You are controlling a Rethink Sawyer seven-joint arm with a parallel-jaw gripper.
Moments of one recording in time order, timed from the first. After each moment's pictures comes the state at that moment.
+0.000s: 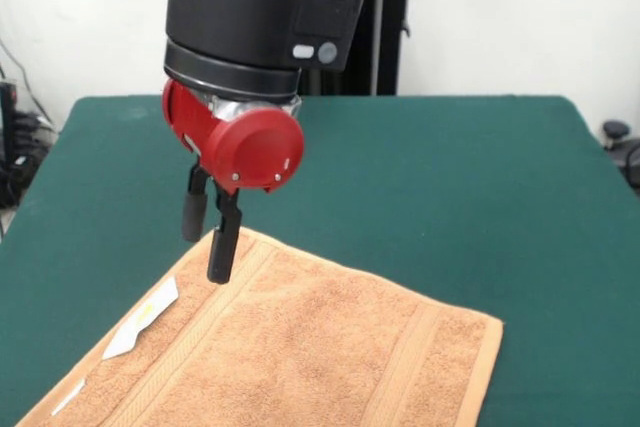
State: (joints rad) arm -0.08 -0.37 -0.35 1.07 0.26 0.61 2.48
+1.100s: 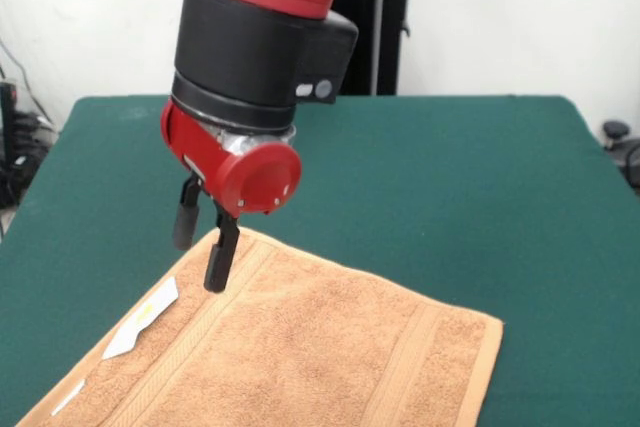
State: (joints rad) arm -0.08 -0.35 -0.34 1.06 0.13 0.61 2.48
